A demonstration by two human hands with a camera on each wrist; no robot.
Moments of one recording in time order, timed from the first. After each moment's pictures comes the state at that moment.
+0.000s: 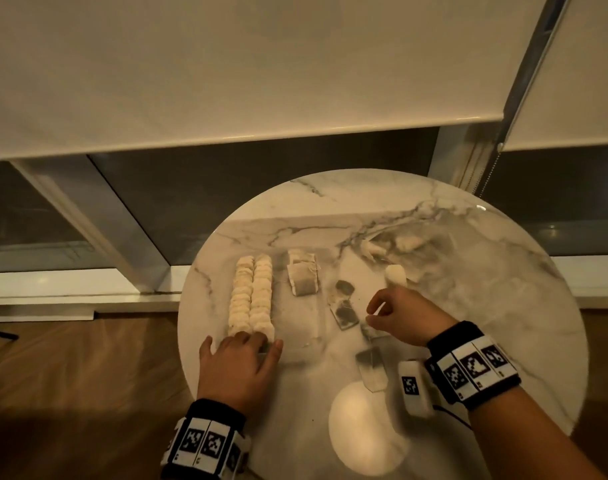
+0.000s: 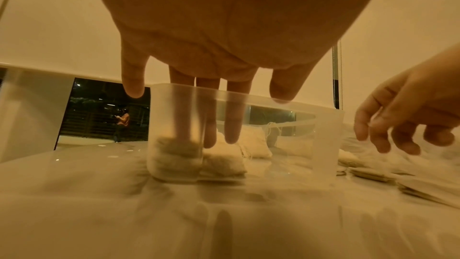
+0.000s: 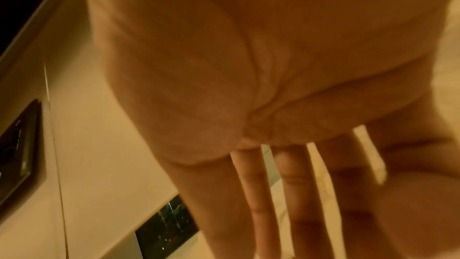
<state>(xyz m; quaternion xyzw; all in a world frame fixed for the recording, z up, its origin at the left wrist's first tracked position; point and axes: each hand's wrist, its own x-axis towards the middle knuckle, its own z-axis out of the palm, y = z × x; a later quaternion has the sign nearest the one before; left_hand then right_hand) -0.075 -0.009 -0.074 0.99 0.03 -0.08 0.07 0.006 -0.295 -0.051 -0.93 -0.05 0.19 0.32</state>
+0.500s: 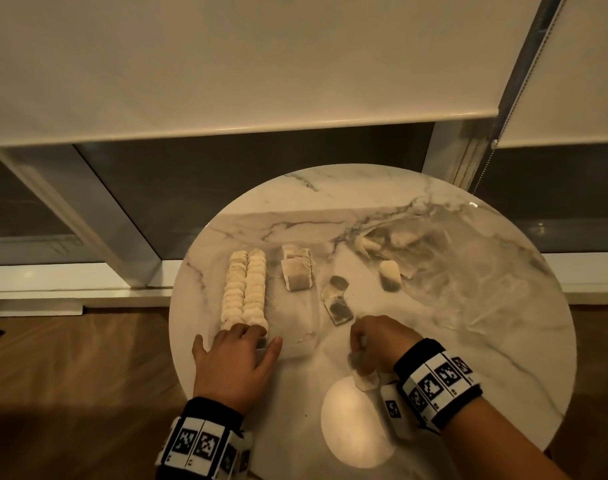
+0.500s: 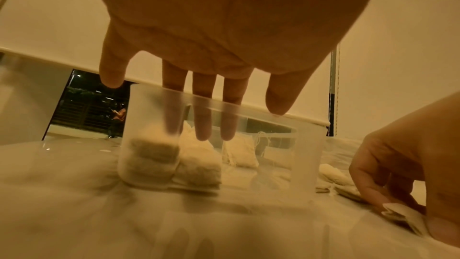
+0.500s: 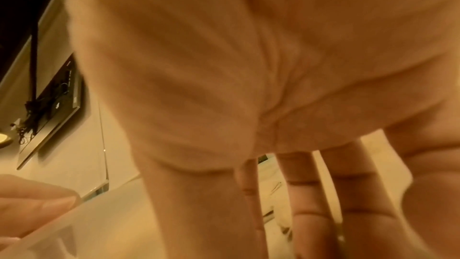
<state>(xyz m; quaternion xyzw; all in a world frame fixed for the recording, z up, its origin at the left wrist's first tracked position) -0.077 -0.016 -0.070 0.99 0.05 -0.07 0.08 -0.015 -0.267 -0.081 -0.94 -0.07 0.29 0.17</state>
